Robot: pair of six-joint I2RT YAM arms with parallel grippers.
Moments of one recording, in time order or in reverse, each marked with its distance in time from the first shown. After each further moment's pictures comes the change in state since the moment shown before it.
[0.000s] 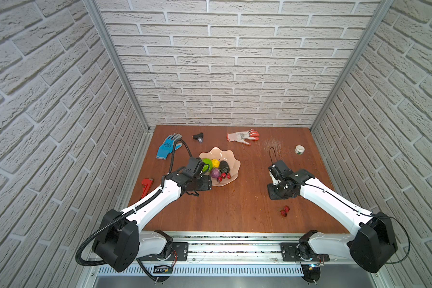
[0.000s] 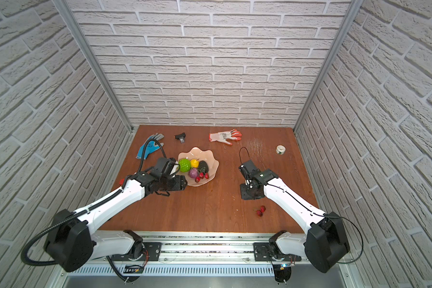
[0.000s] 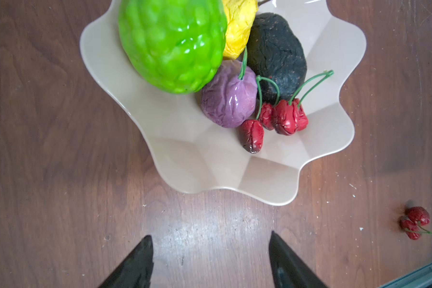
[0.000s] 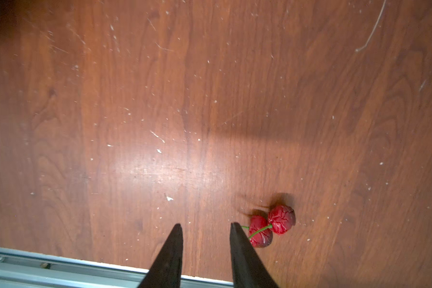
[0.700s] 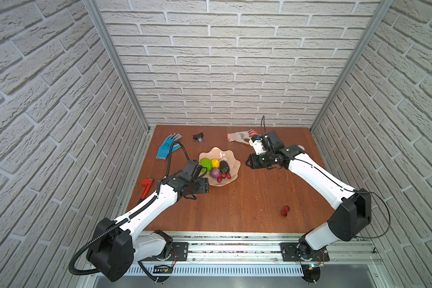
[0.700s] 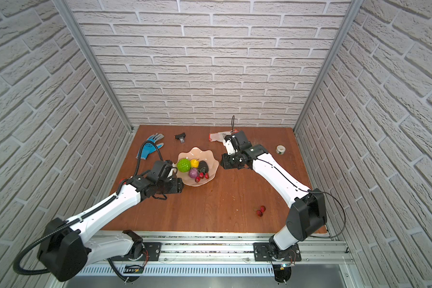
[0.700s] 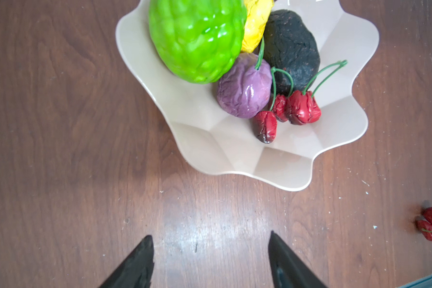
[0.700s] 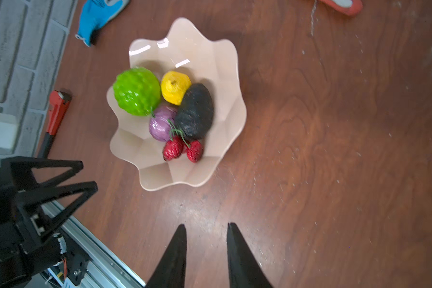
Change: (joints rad) left arm -0.004 -0.073 -0.043 -0.023 -0.045 0.001; right arm -0.026 0.257 0.449 0.153 -0.283 -0.142
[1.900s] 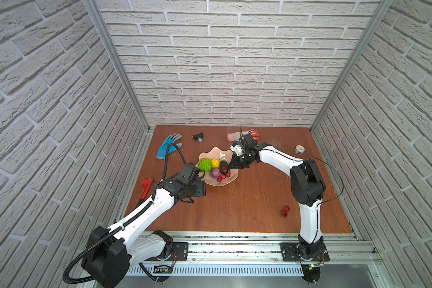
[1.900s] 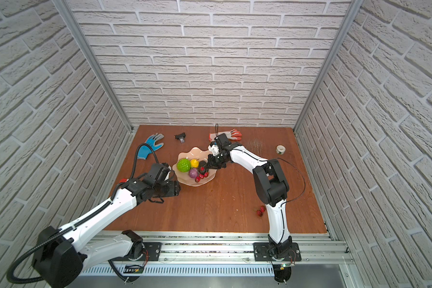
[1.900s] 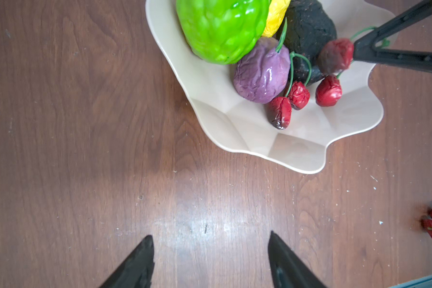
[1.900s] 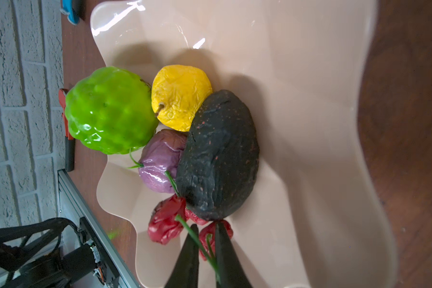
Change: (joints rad) left arm -0.002 -0.080 -0.032 -0.076 -0.026 -0.055; right arm 0.012 0.545 0.250 0.188 -0.296 0.076
